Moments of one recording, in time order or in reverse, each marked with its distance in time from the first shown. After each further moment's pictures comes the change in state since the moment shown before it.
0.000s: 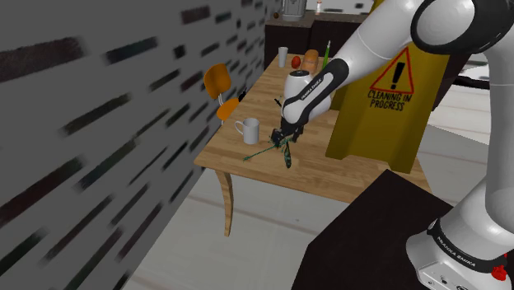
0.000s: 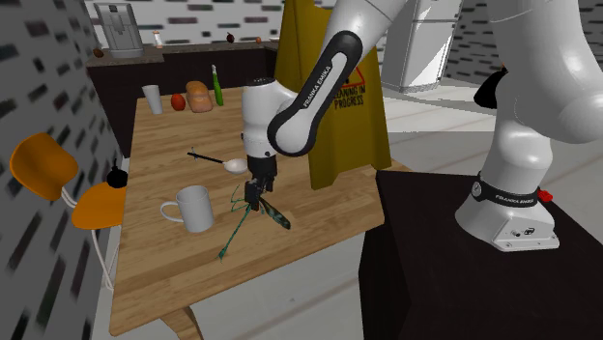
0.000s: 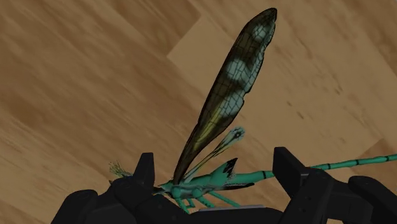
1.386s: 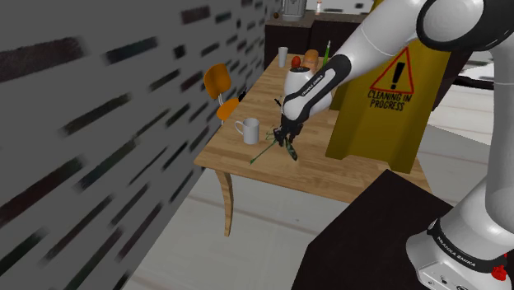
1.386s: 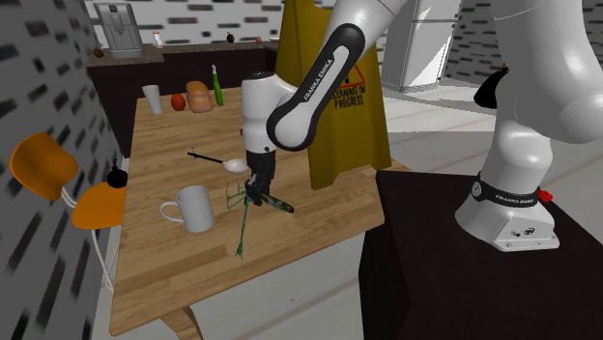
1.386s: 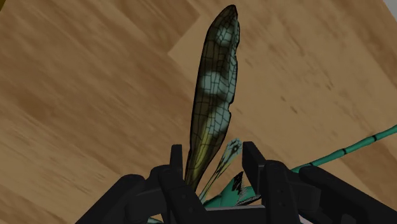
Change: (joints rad) arm -0.001 -0.028 0.002 -0.003 0.002 -0.024 -0.002
